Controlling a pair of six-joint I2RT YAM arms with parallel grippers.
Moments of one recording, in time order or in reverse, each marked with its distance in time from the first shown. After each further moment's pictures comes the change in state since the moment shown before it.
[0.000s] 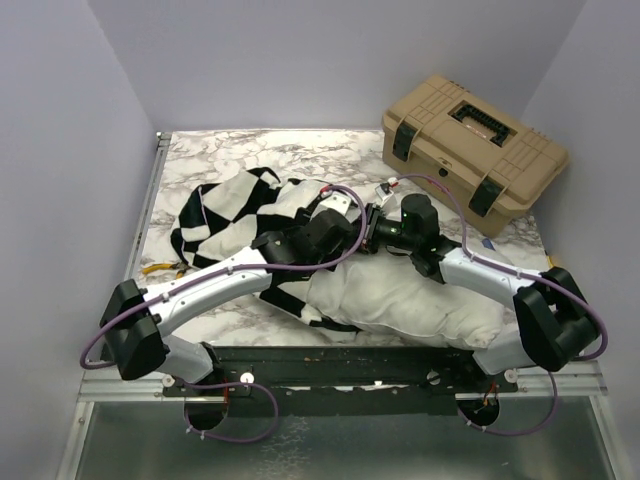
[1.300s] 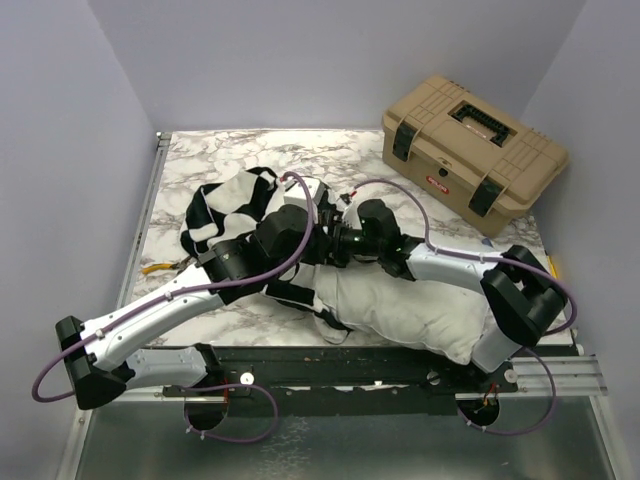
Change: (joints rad) left arm -0.025 -0.222 0.016 0.061 0.155 -0.210; right arm 0.167 0.198 0.135 -0.049 0.079 -0.056
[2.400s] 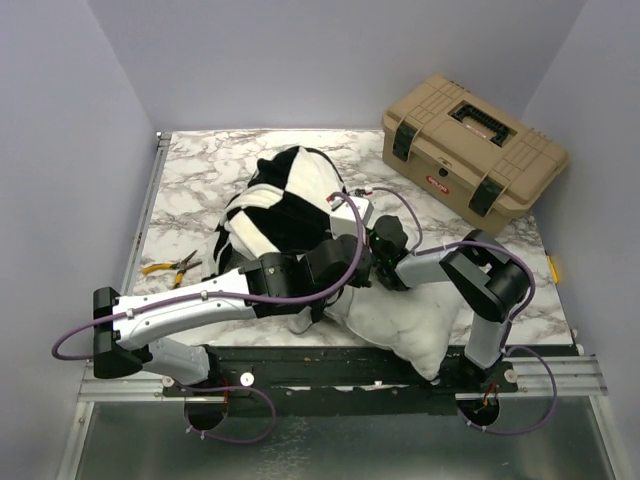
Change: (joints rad) left arm -0.277 0.162 0.163 -0.002 -0.182 -0.156; right arm 0.001 0.201 -0.093 0.817 0.142 0.497
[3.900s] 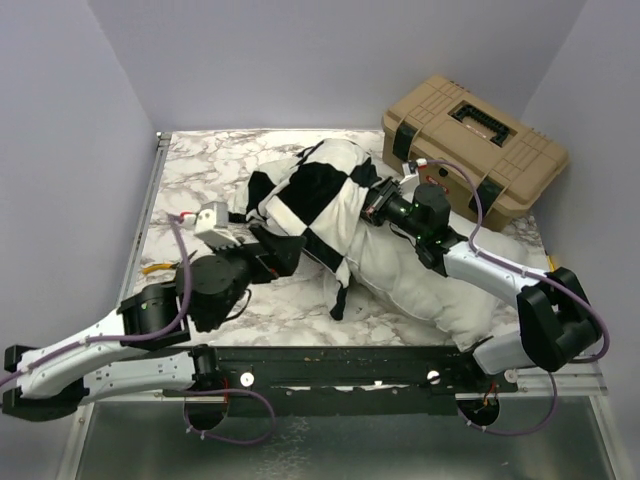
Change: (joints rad) left arm -0.008 -0.535 -0.293 -0.008 -0.253 -0.163; right arm -0.215 -0.422 0.013 -0.657 0.065 -0.327
